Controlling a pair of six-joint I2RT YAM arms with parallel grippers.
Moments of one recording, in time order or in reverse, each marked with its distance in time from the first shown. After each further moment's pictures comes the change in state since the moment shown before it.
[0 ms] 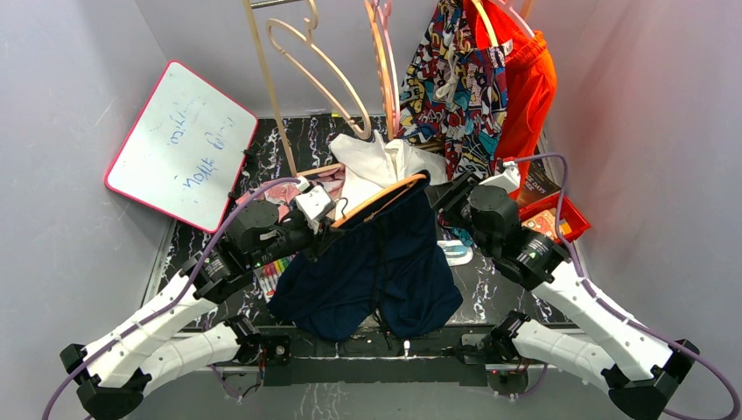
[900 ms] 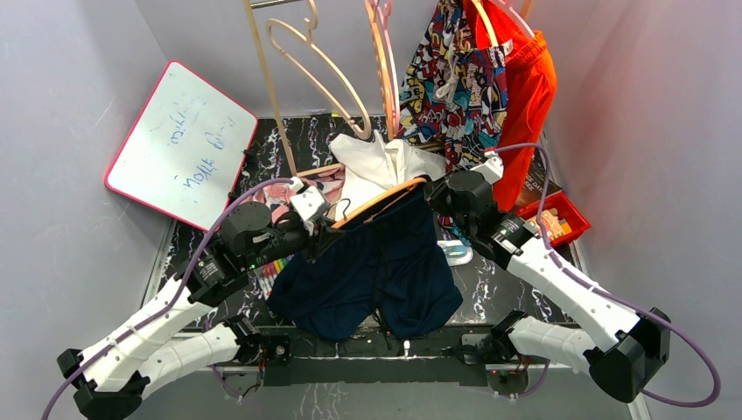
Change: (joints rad) left arm 0.000 -0.028 0.000 0.020 0.042 -0.022; right arm -0.076 0.193 0.000 0.104 0.013 -0.005
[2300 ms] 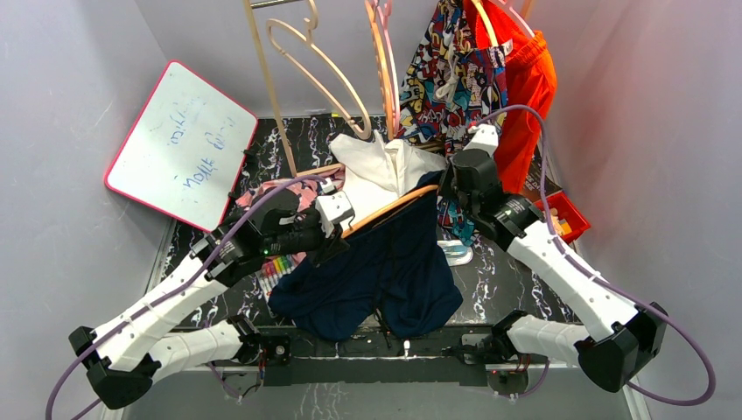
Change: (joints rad) left arm 0.003 0.167 0.127 -0.255 0.122 0.105; right arm -0.069 0.083 0.166 -0.104 0.013 -0.479
